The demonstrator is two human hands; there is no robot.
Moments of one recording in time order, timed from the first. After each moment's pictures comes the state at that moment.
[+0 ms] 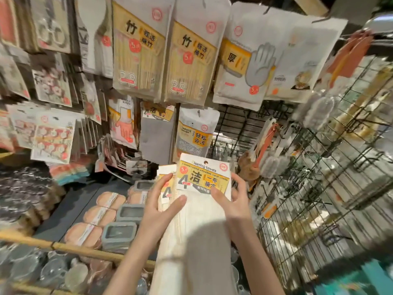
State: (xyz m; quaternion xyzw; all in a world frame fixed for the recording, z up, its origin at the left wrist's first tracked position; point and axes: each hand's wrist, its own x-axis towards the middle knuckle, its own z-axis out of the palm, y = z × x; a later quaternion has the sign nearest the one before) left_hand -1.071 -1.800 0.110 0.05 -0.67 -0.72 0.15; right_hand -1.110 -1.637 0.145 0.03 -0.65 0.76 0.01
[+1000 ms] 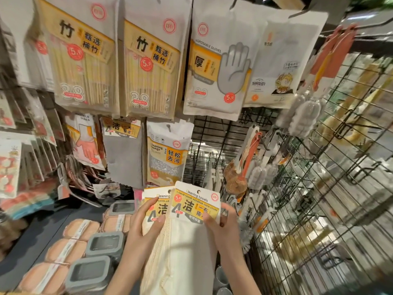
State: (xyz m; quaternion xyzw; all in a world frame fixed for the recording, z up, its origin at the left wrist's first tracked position) left_hand -1.156 -1.768 0.072 0.10 -0.68 -0.71 0.13; right_hand -1.191 -1.589 0.088 -0.06 -0.71 0.70 0.01
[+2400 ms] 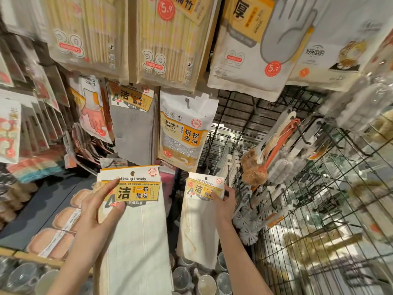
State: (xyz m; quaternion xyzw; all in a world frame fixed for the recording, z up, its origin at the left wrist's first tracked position) left_hand -1.158 -1.848 0.051 0.15 -0.78 -0.57 0.20; right_hand -1.325 -1.605 -0.032 -0.21 -0.71 0.67 0.05
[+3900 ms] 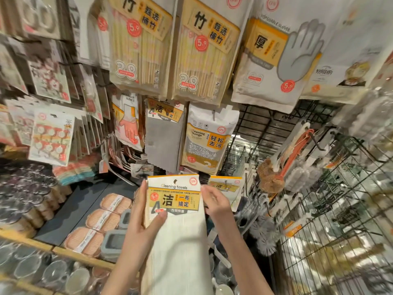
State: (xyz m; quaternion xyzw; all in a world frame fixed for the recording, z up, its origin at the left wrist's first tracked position) left_hand -1.123 -1.828 0.063 0.11 -0.69 -0.69 0.19; right_hand -1.223 -1.677 0.073 0.05 -0.71 0.70 -0.10
